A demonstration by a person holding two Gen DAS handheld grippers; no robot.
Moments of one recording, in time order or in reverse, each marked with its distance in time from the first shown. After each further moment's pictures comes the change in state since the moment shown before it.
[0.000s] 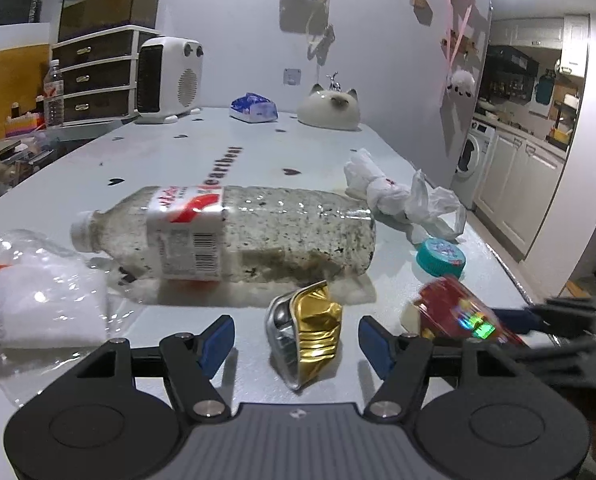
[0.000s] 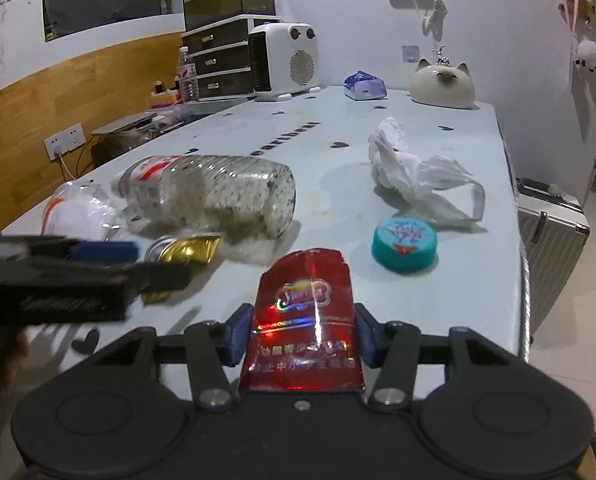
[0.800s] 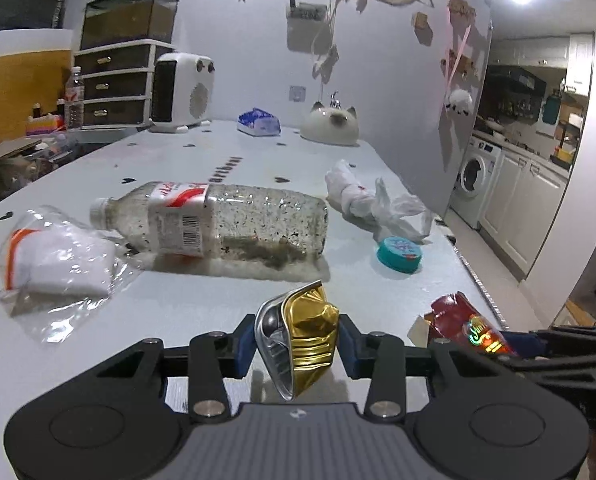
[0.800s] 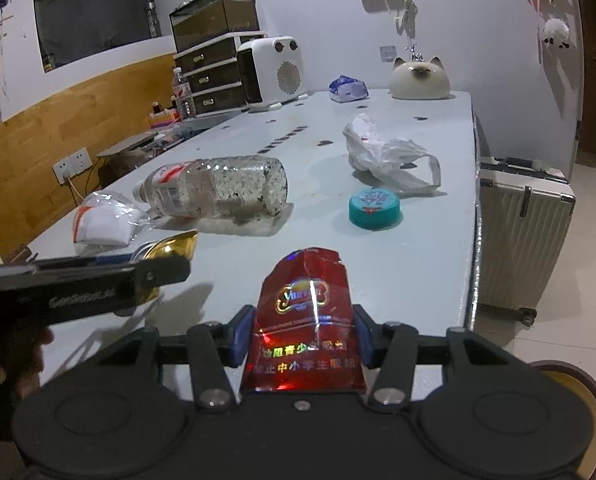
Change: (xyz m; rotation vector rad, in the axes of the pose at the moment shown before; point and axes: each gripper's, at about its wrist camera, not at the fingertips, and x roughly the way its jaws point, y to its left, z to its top) left arm -0.061 -0.040 -0.030 -0.055 -0.065 0.037; right arm -0.060 -0.011 -0.029 0.090 -0.028 0.022
